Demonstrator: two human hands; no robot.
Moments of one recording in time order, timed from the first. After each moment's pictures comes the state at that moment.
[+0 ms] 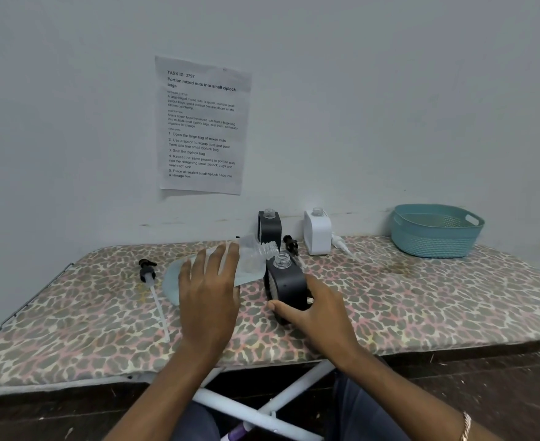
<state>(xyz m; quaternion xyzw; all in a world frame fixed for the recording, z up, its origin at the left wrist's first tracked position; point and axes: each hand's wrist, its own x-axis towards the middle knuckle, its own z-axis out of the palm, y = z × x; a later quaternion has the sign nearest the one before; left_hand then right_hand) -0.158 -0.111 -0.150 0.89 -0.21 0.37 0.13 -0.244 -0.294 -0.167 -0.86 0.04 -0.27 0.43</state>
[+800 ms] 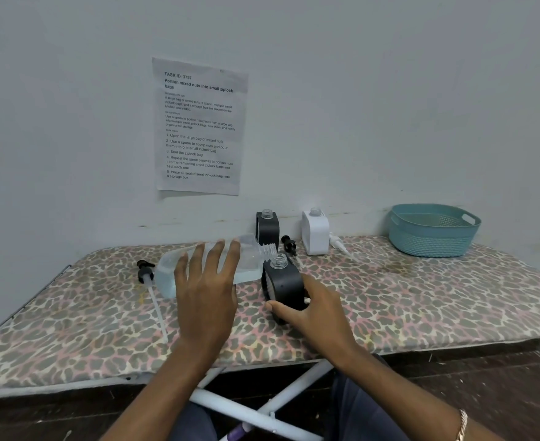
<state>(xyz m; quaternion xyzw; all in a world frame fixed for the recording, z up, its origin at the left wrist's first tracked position) -0.161 -0.111 -0.145 0.88 -0.21 0.41 0.11 -0.244 -0.295 -0.167 -0.86 0.03 -0.27 0.44</state>
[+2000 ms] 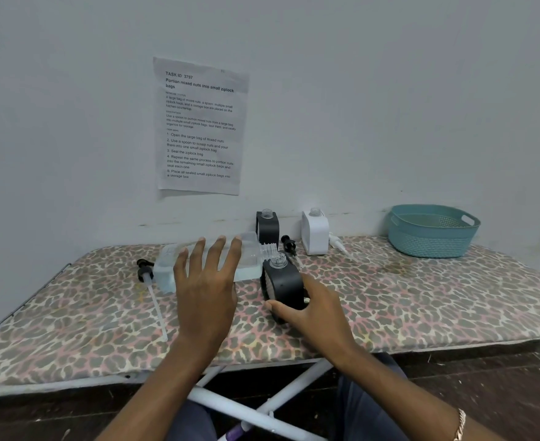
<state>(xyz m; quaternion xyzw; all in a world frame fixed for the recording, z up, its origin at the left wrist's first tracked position) -0.161 -0.112 -0.142 0.88 -0.21 0.42 0.10 -0.246 -0.294 -0.165 -0.86 0.03 -0.27 0.43</state>
